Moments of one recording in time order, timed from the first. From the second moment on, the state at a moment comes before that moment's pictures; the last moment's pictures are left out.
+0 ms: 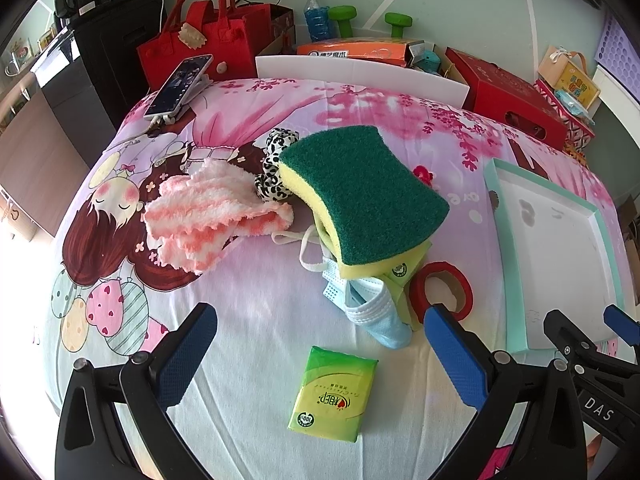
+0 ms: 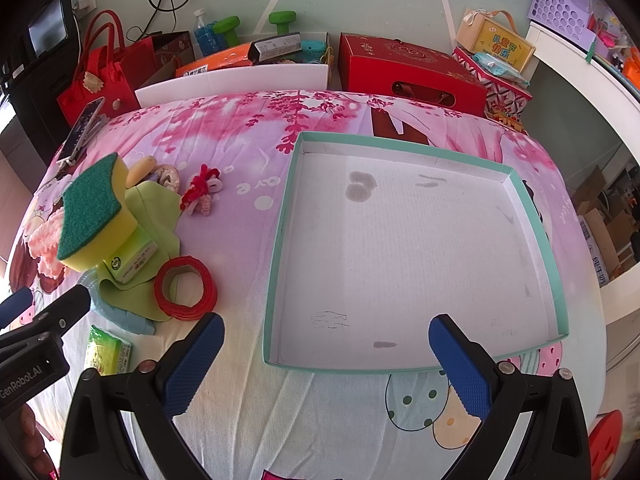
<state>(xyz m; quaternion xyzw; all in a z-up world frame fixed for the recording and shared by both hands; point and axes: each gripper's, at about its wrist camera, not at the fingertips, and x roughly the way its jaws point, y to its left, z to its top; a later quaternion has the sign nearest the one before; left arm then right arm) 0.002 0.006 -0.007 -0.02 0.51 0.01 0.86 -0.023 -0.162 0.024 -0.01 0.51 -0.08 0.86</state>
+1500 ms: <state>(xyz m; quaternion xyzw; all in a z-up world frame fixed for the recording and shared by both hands) -0.021 0.002 -0.067 -0.03 0.62 -0.03 0.78 -0.001 -0.101 -0.004 -0.02 0.51 0.06 0.86</state>
